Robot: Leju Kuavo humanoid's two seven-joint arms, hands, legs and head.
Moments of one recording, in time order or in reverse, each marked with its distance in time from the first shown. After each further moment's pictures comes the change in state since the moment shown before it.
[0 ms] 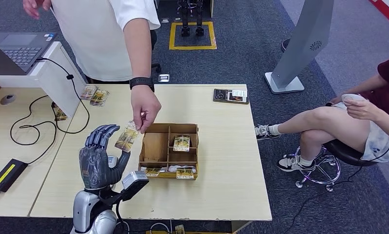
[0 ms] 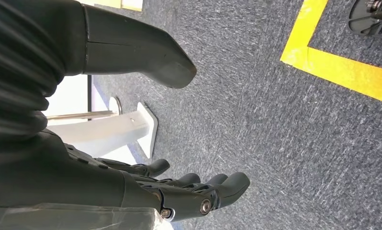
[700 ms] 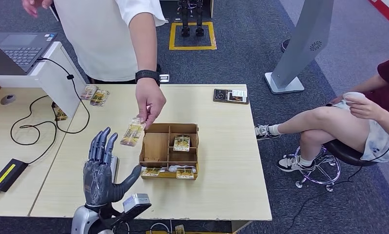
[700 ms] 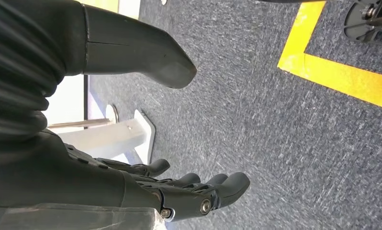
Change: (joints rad) left arm 0.088 0.093 -0.127 -0.110 0.029 0.000 0.044; right arm 0.015 -0.001 0.000 0.007 -0.045 -0.002 -0.029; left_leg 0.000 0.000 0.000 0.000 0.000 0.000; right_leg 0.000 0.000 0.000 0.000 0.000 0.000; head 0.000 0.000
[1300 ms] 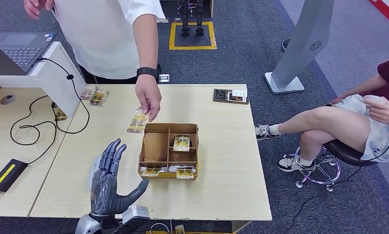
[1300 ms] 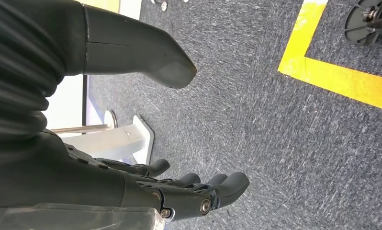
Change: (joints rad) left arm 0.067 0.031 -0.053 -0.021 0.153 -0.076 -0.059; right arm 0.007 -0.025 0.000 0.008 -0.046 0.043 -0.053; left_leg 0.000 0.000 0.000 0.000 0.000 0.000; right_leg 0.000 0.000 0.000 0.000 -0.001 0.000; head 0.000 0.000
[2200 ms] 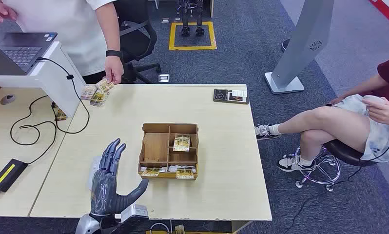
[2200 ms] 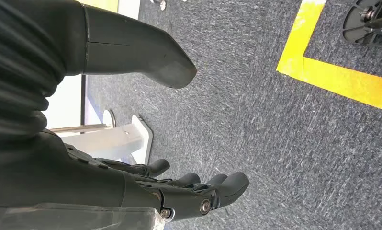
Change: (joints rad) left arm -0.001 0.000 0.000 0.000 0.035 -0.014 -0.005; right arm 0.000 0.000 0.000 0.000 0.002 0.003 -0.005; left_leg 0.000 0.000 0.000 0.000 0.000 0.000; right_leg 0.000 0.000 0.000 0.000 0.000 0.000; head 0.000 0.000
